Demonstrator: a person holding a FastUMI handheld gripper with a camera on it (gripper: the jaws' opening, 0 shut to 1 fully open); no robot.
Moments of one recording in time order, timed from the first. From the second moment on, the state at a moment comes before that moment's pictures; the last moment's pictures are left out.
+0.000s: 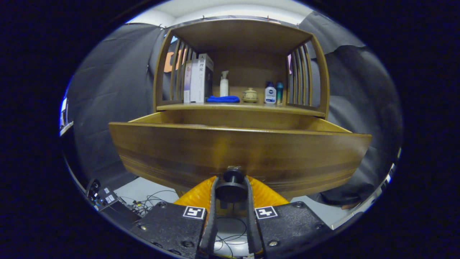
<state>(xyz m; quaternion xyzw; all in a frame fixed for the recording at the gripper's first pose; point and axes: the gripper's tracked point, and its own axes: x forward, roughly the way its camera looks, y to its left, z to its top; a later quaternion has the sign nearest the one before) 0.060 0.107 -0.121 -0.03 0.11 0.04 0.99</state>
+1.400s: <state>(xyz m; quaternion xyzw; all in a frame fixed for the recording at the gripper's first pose) 0.108 0.062 0.069 -0.01 0.08 0.07 0.99</state>
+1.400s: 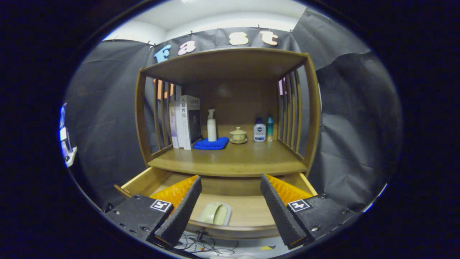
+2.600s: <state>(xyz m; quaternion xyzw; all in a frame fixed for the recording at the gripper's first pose) 0.173 0.103 -0.086 -0.02 0.52 0.03 0.85</state>
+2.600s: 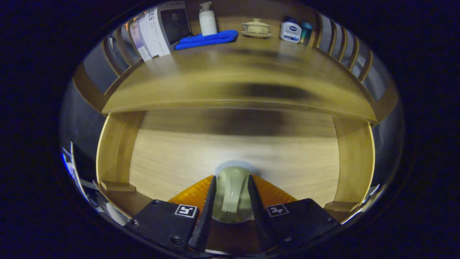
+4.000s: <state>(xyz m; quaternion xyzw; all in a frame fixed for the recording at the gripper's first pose) 0.182 0.092 0.035 -0.01 0.43 0.06 0.90</state>
